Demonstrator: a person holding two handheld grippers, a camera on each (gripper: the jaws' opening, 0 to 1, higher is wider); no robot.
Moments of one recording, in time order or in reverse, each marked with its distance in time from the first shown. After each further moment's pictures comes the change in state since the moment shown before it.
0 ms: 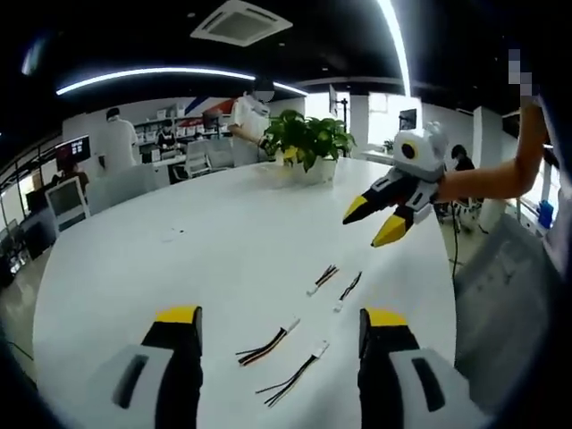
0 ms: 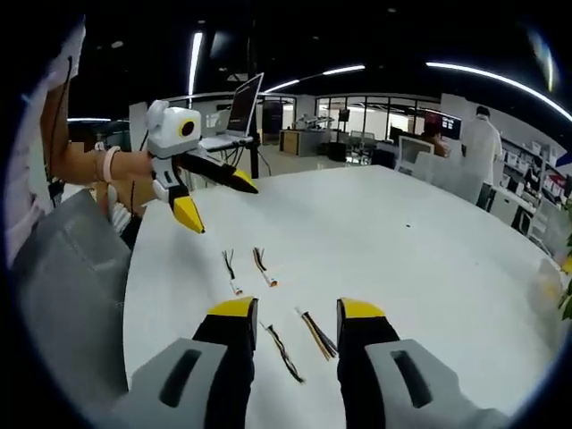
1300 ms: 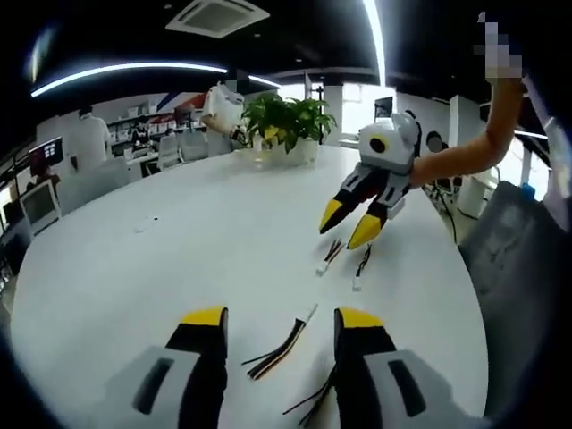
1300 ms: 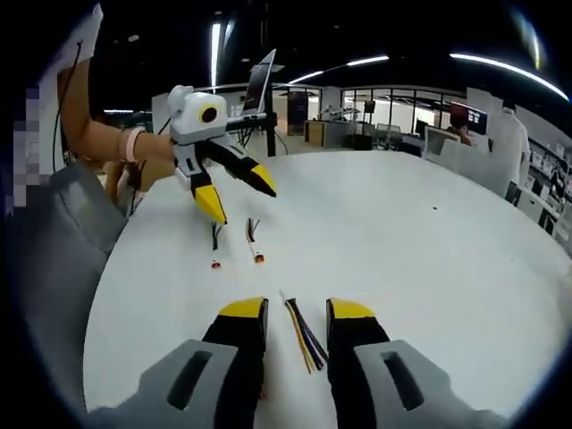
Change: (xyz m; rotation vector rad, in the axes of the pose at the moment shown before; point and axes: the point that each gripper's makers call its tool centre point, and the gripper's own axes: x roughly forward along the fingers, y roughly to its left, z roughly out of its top) left arm 0.051 0.013 -0.038 0.060 0.030 -0.135; right arm 0.055 -0.017 -0.044 -0.044 0.029 0.138
